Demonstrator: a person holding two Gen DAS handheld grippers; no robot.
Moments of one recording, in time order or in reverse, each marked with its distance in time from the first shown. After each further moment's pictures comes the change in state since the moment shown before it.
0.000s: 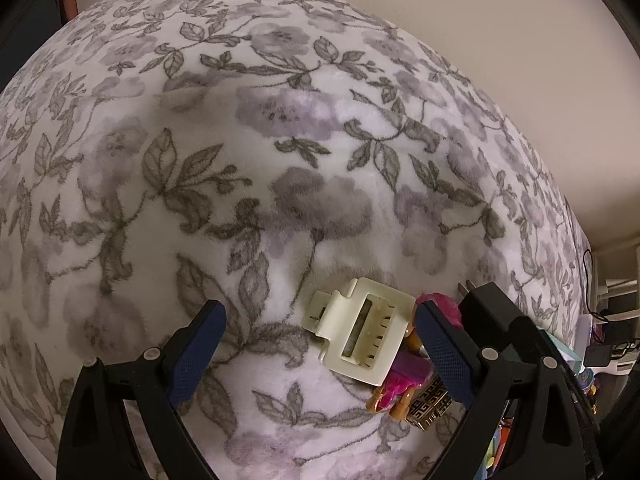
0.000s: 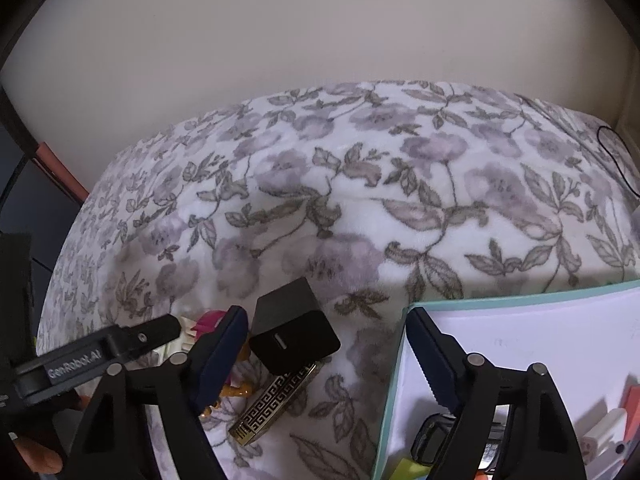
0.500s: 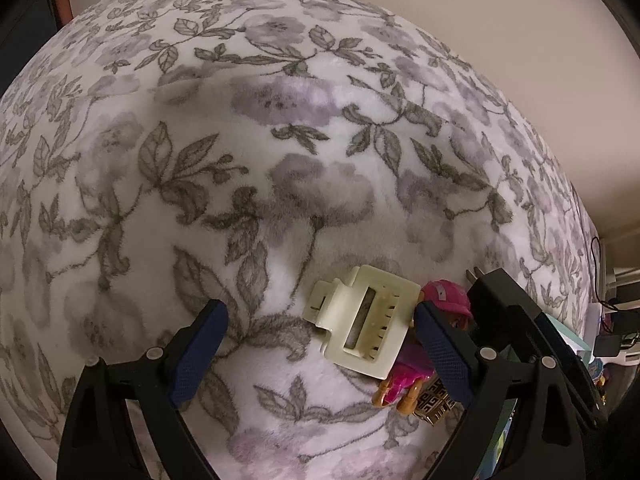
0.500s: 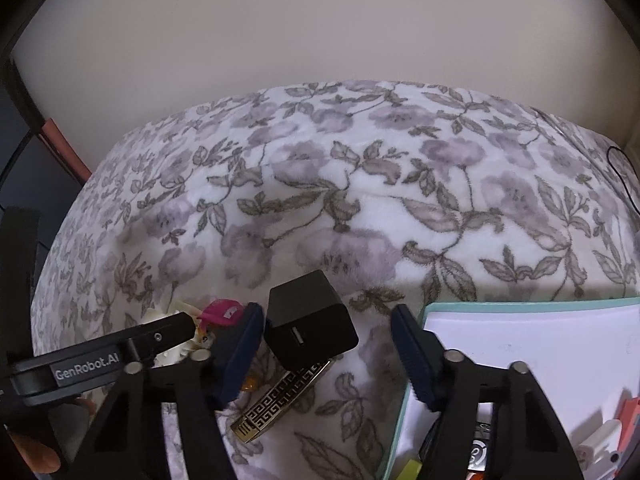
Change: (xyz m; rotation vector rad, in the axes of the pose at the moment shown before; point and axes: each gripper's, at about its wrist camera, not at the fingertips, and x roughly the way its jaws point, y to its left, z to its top) left arm 0.005 -0.004 -0.004 0.036 0.025 0.027; right arm 0.010 0.014 -0.004 -0.073 0.018 -0.011
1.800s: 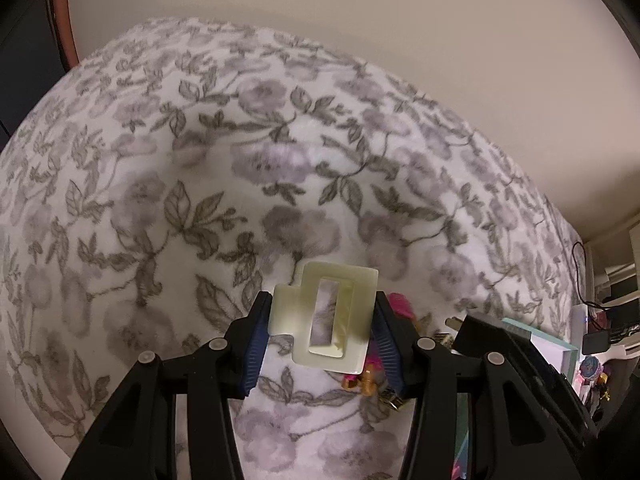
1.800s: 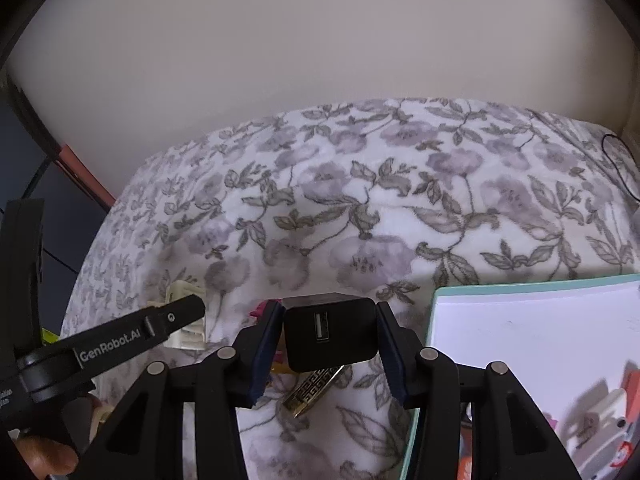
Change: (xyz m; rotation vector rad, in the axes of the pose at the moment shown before) left arm -0.060 -0.018 -0.003 0.042 -0.140 -0.002; right arm -0.056 0.006 -0.005 0.065 -0.059 0.071
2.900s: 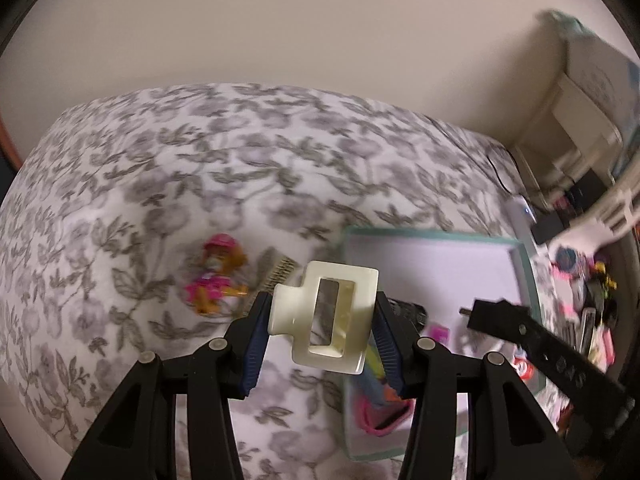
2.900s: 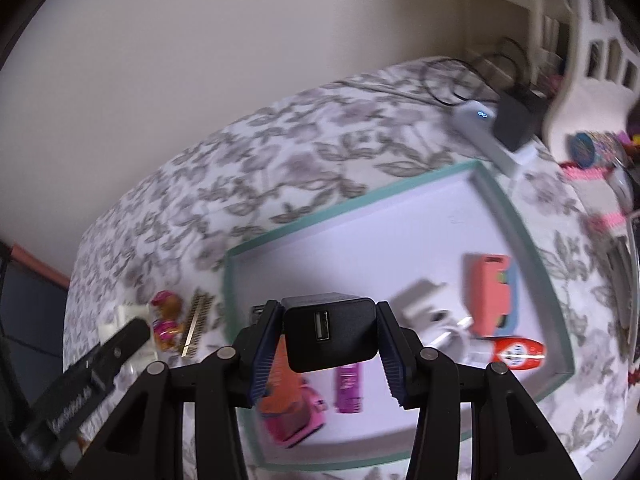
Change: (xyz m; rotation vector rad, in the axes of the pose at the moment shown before) left arm -0.054 -0.133 -0.091 0.366 -0.043 -0.087; right arm -0.103 -0.149 -0.049 0.386 0.014 -0.193
